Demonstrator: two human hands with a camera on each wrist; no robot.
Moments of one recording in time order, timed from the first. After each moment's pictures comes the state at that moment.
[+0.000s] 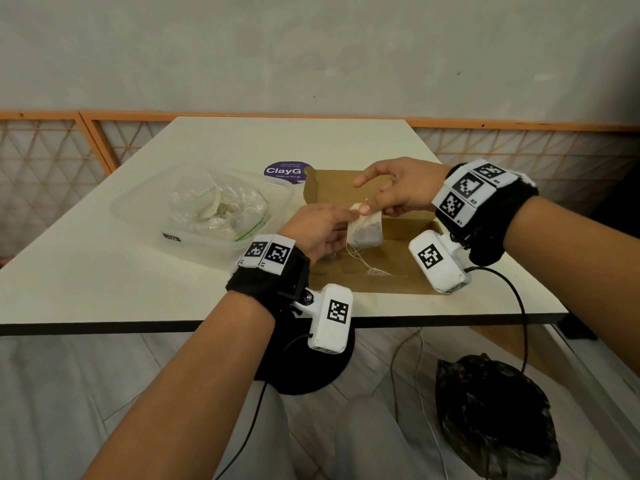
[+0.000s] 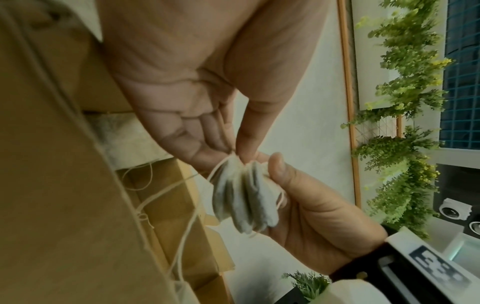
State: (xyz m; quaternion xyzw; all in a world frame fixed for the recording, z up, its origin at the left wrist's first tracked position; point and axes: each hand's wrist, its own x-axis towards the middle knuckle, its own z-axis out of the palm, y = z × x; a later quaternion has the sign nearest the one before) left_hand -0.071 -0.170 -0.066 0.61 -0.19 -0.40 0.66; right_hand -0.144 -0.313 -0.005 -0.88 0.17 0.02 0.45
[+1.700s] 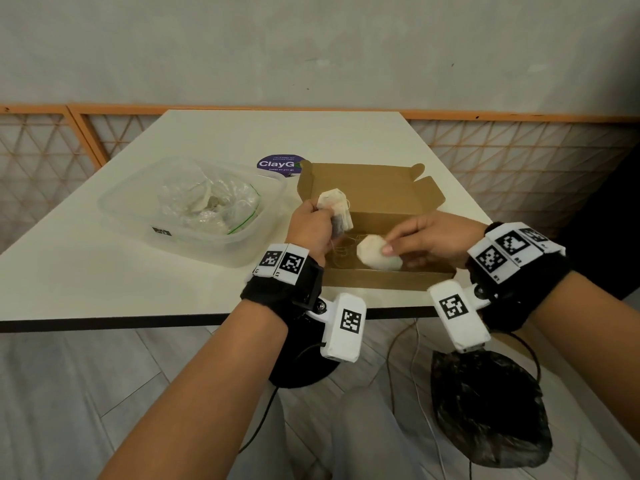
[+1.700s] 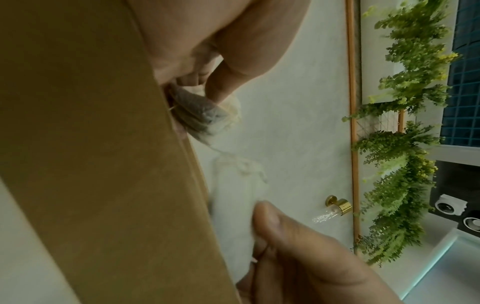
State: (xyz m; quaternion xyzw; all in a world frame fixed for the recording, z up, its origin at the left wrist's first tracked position) left_hand -0.084 -0.182 -0.083 0.61 -0.09 -0.29 0.73; right_hand -0.208 -0.309 -0.054 -0.81 0.23 0.05 0.54
